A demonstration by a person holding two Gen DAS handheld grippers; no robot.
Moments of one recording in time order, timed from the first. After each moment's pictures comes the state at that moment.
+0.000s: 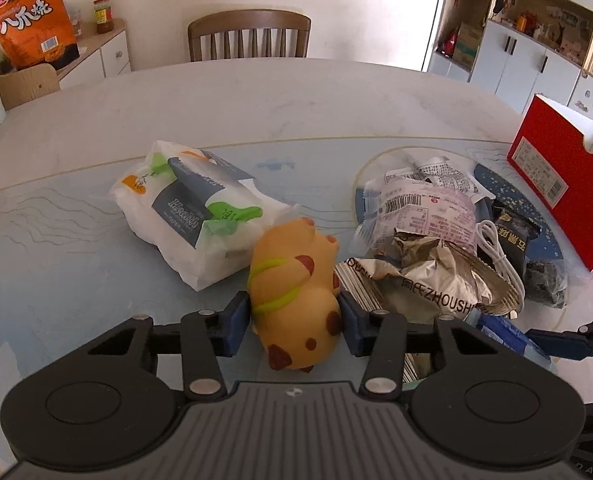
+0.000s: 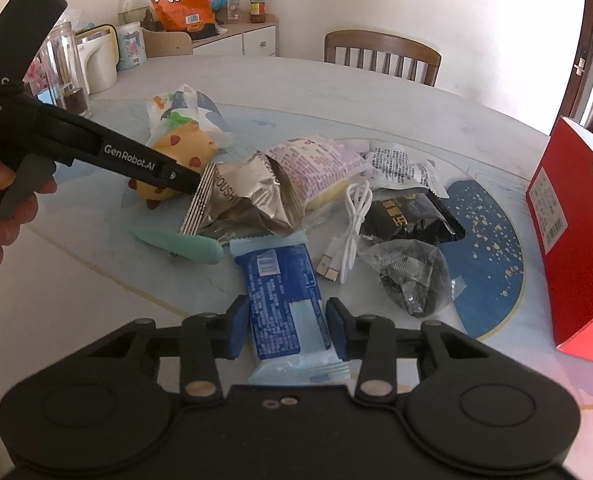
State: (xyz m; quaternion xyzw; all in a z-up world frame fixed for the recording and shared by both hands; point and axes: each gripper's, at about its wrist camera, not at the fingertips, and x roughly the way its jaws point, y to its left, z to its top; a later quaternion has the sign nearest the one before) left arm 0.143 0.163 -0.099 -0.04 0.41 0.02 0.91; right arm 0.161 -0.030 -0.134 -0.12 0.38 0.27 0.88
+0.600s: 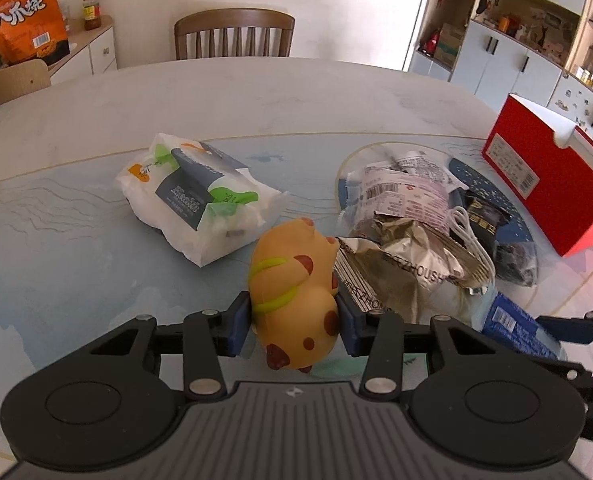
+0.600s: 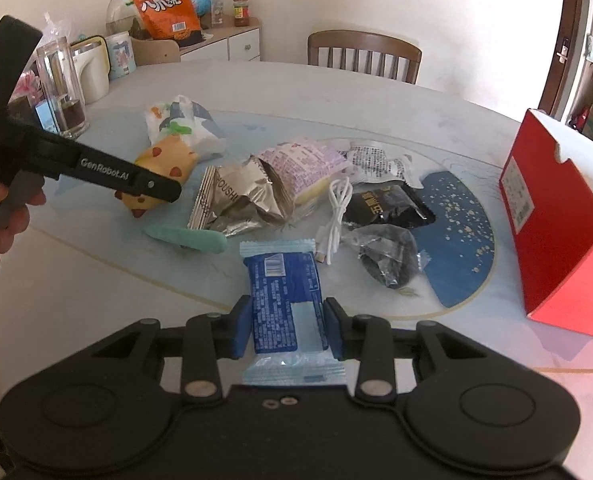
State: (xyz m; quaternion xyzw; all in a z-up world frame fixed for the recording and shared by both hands) left arm 0.118 0.170 -0.087 -0.05 0.42 -0.02 0.91; right arm 0.136 -0.045 -0.112 -0.10 0.39 0.25 0.88
